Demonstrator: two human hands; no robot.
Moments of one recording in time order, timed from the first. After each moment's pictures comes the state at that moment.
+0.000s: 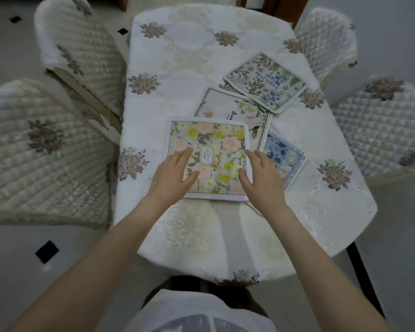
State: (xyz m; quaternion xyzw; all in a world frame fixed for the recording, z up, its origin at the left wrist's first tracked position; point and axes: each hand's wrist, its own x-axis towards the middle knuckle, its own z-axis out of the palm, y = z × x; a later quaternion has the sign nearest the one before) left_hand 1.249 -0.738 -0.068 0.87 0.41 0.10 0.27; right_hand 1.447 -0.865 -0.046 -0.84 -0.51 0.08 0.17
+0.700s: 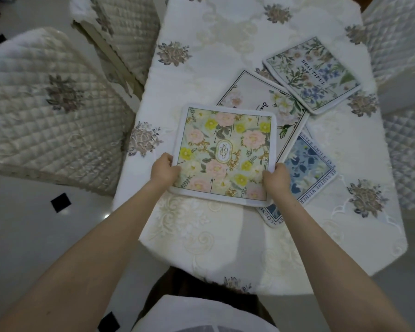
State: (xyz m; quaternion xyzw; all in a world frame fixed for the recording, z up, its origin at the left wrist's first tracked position) left_hand 1.241 -0.710 -0.149 0.57 0.68 0.09 0.45; right_hand 1.505 -0.806 -0.131 -0.89 -0.25 0.31 0.24
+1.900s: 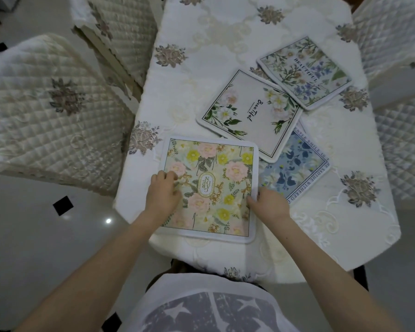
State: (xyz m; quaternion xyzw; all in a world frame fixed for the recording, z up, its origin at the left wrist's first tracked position) left_hand 1.216 -0.787 -0.147 0.77 0.58 0.07 0.26; right_hand 1.481 -0.882 -0.132 -0.84 -0.48 0.25 -0.03
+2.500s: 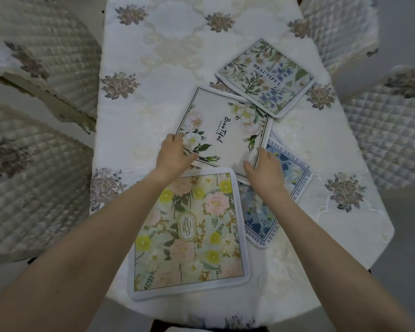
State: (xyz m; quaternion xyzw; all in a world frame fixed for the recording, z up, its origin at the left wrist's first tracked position) left_hand 1.374 -0.615 -0.134 0.80 0.50 0.08 0.32; right_hand 1.557 -0.769 -0.114 -0.90 -0.37 0.18 0.15
